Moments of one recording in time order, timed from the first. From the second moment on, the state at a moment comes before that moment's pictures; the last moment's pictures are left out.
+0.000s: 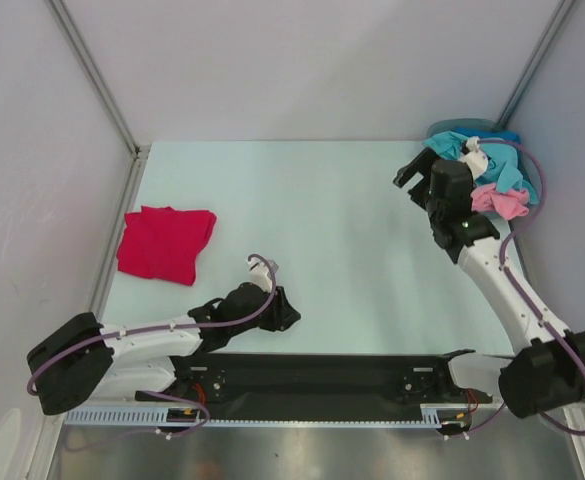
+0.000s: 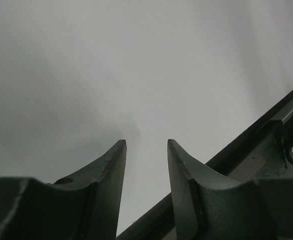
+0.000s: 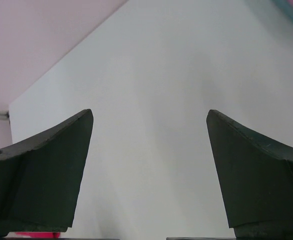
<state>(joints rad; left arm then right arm) -0.98 1.12 0.31 0.23 -0.07 -0.77 0.27 1.18 1.04 -0.23 0.34 0.72</state>
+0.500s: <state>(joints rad) -0.98 1.11 0.31 0.23 -0.07 -0.76 0.02 1.42 1.25 -0.30 0.49 0.61</state>
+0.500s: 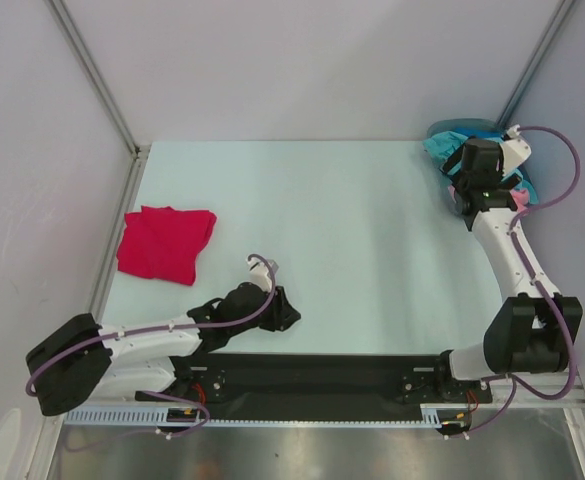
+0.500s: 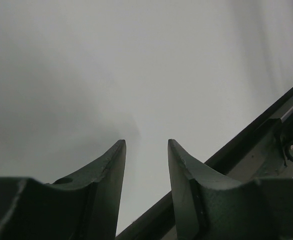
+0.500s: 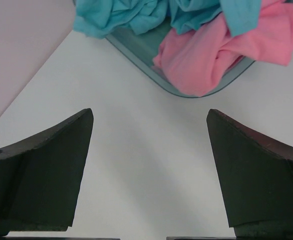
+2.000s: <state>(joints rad) -0.98 1.17 0.31 0.30 -0.02 -0.75 -0.26 1.59 1.11 -0.06 0.21 0.61</state>
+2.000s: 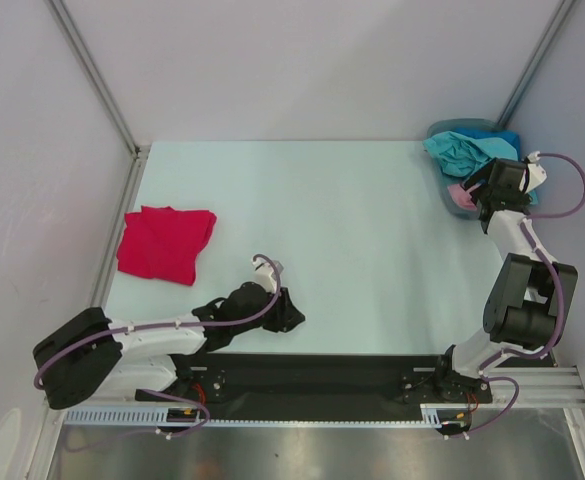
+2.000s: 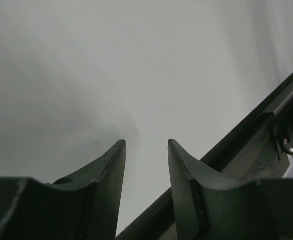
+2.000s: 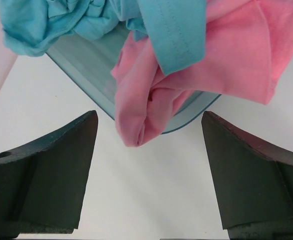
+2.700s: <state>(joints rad) -0.98 1.15 0.31 0.31 -0.02 -0.75 -0.24 1.59 1.04 0.02 0.19 0.62</state>
